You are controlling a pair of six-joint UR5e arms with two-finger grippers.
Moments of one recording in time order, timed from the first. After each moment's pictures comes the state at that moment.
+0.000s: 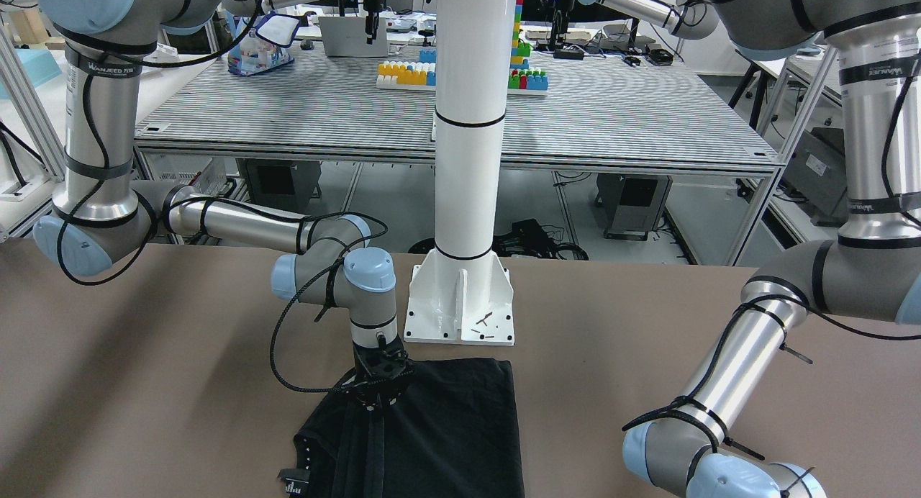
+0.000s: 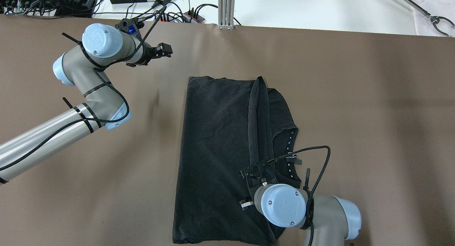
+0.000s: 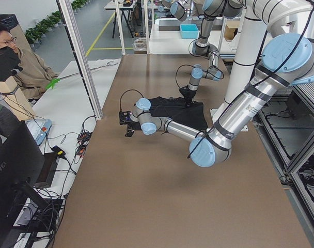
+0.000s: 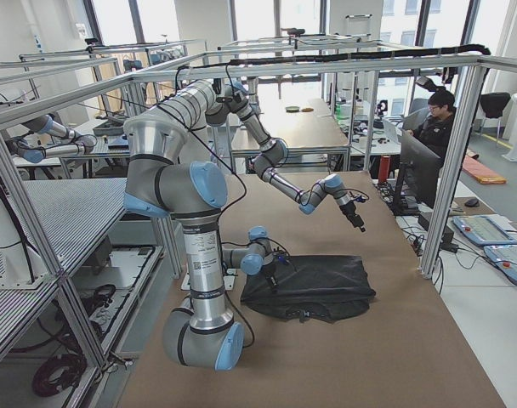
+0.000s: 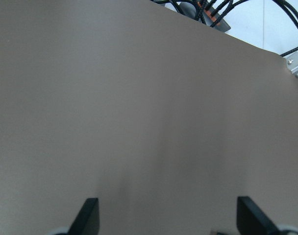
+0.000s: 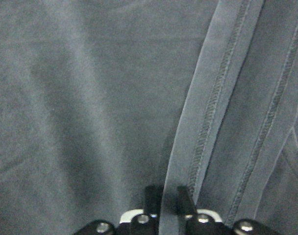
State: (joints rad) left arm -0.89 -2.32 -1.15 -2.32 -1.78 -1.37; right arm 0.29 -1.15 1.88 -1.46 1.56 0.96
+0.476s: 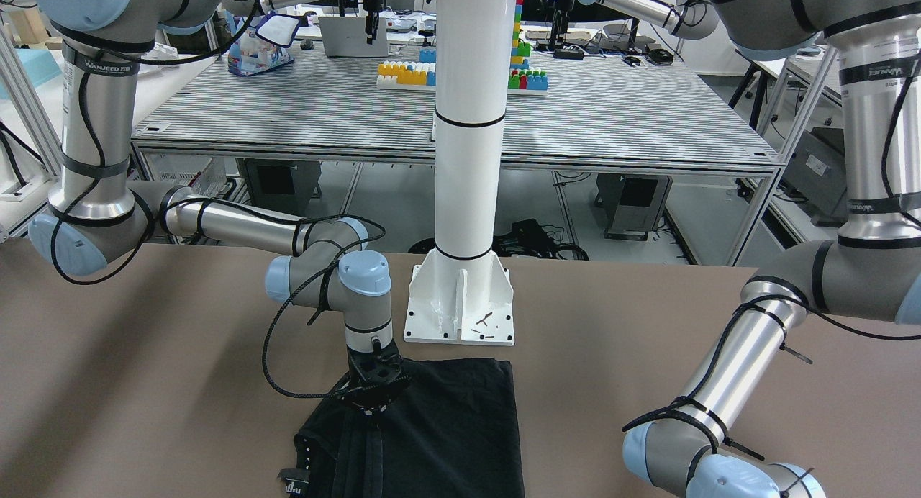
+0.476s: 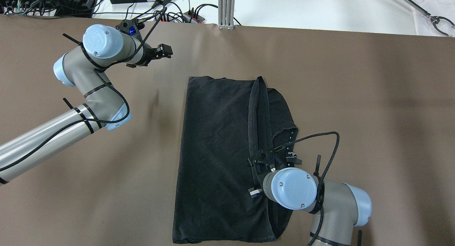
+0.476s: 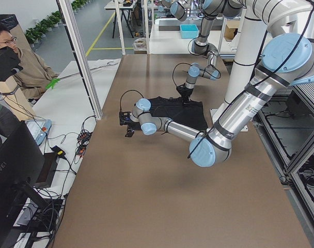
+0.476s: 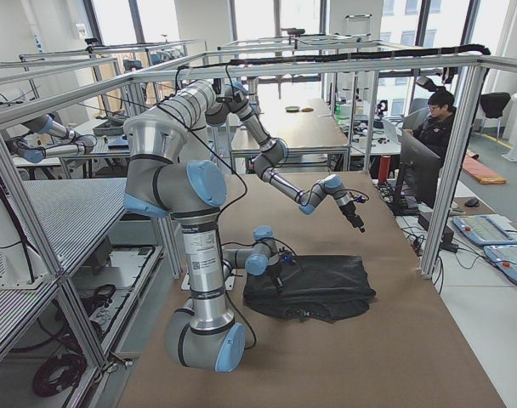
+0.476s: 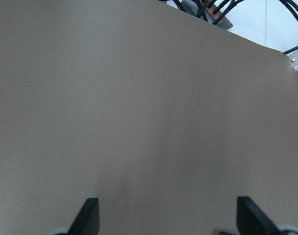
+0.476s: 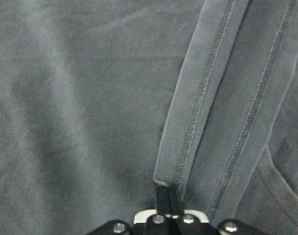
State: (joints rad) left arm -0.88 -2.32 -1.15 -2.32 -1.78 -1.37; right arm 0.35 -1.17 1.89 -1.46 1.61 0.89
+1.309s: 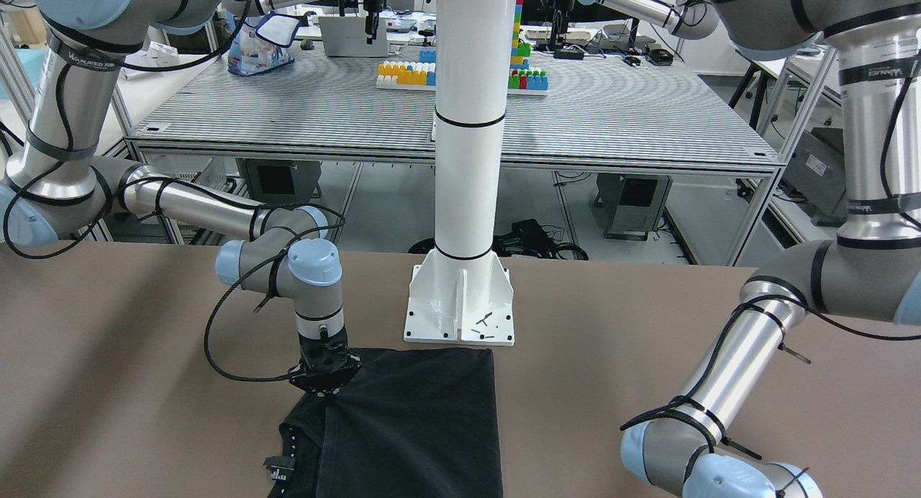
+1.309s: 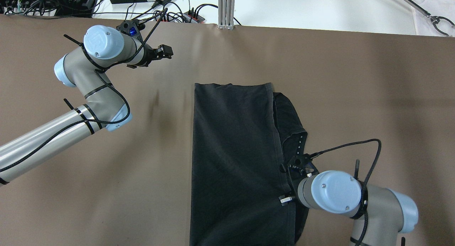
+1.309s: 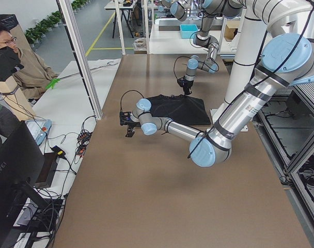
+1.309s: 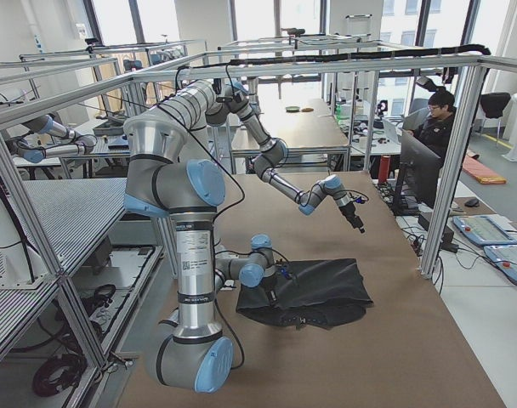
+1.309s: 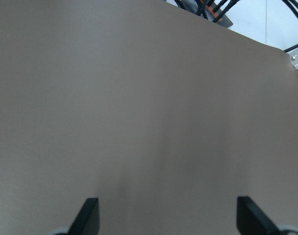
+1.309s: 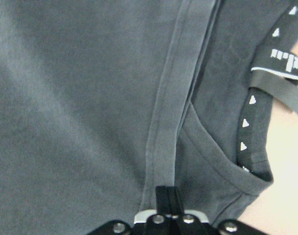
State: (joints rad) left arm -0.88 -2.32 -1.14 -2.32 -1.77 -1.37; right arm 0.38 -1.36 2.02 -1.45 1.70 0.94
